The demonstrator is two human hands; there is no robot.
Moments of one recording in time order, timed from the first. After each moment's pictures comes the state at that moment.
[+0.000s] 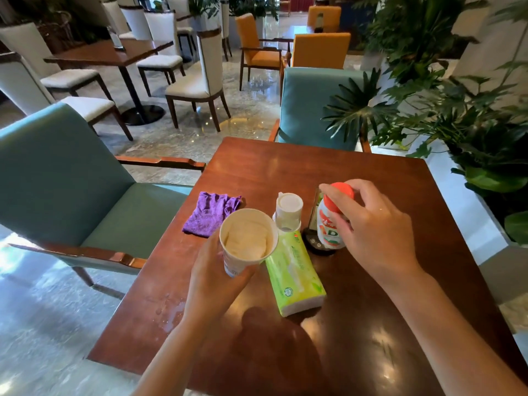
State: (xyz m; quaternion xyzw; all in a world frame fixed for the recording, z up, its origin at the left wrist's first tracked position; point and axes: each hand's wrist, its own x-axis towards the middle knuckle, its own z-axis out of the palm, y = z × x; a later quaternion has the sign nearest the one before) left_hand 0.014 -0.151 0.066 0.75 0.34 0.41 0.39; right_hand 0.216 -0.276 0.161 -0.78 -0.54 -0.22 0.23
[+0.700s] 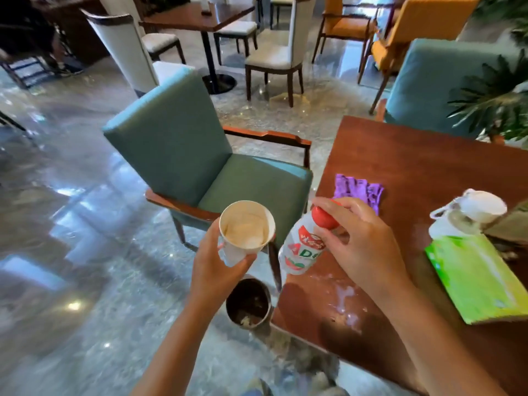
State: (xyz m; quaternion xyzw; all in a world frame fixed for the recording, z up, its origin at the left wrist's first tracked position) left_hand -0.312 0.048 0.047 0.73 0.44 0.40 0.34; right_hand -0.103 -0.049 0.119 -0.70 -0.60 0.00 0.40
